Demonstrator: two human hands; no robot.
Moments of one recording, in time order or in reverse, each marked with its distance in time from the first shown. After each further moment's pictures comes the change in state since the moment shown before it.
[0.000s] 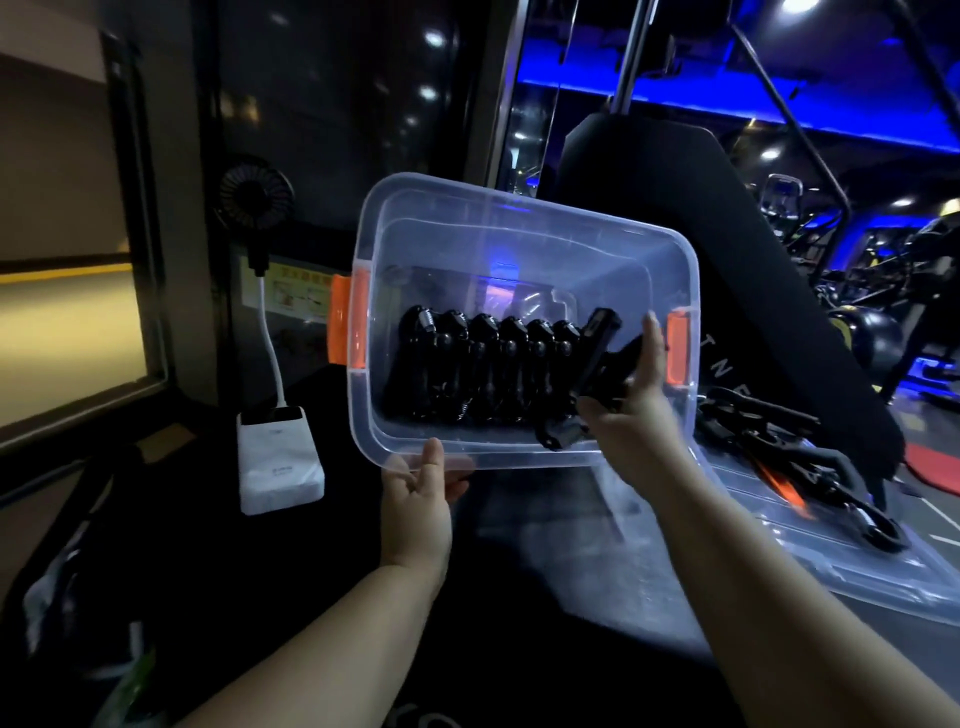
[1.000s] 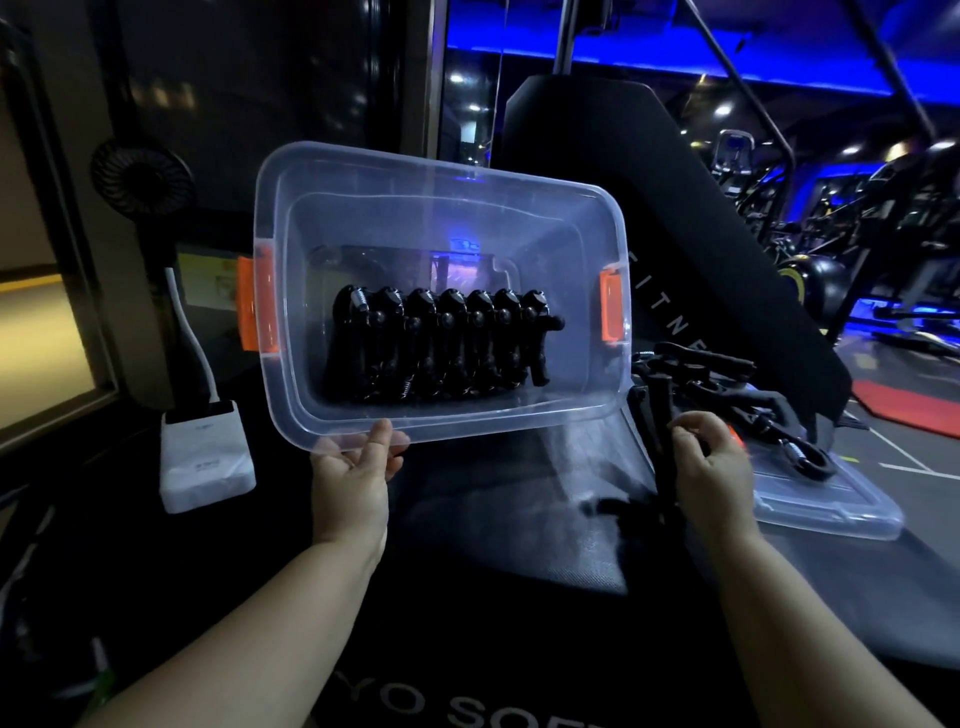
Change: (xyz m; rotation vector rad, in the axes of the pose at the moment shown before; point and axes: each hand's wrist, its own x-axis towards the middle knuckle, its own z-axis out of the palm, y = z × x) left_hand -0.006 0.007 0.006 0.043 -0.008 0.068; right_hand -0.038 0.132 -0.081 -0.001 0.332 0.075
